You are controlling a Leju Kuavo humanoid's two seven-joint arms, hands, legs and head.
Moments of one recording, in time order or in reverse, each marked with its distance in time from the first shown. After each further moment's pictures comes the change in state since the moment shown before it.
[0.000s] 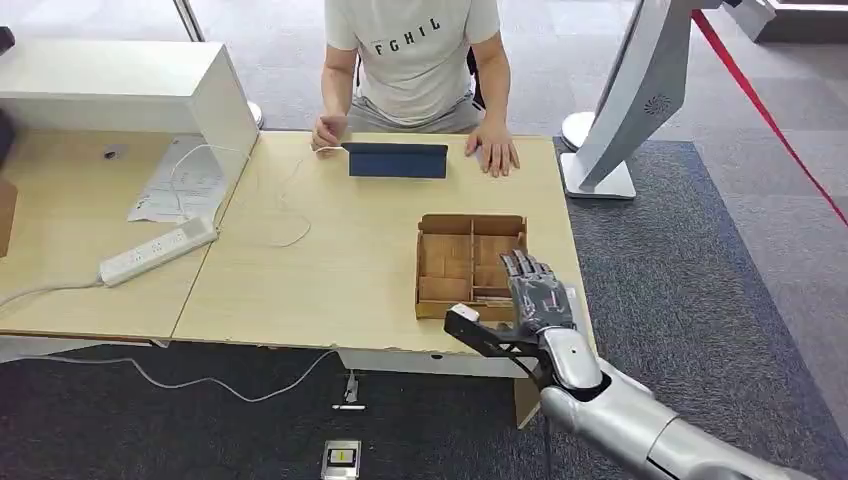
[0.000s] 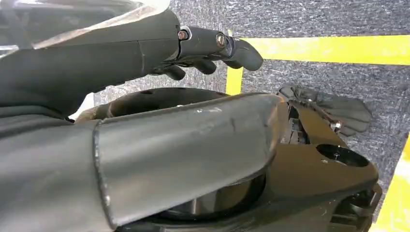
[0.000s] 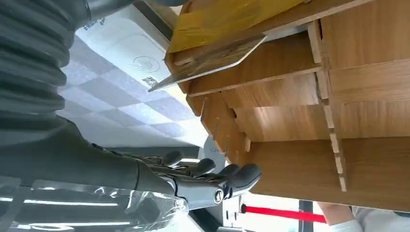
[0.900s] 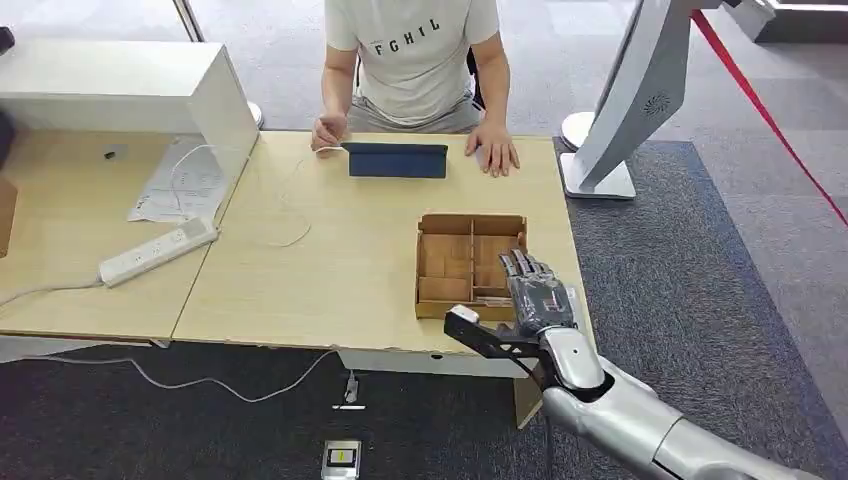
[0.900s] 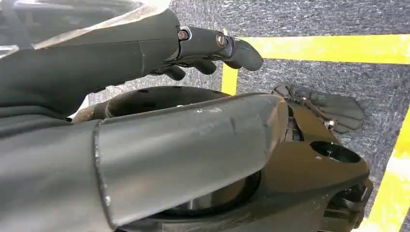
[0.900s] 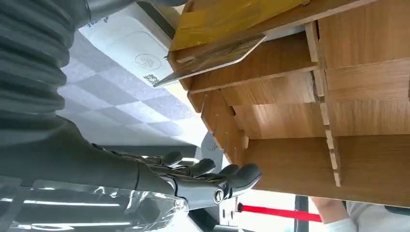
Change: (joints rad) left arm 0.001 0.000 0.005 0.000 0.000 -0.010 -0.021; right arm 0.000 -0.021 0.000 -0.052 0.006 0.030 0.008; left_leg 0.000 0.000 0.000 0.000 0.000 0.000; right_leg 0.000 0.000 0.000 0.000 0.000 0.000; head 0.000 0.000
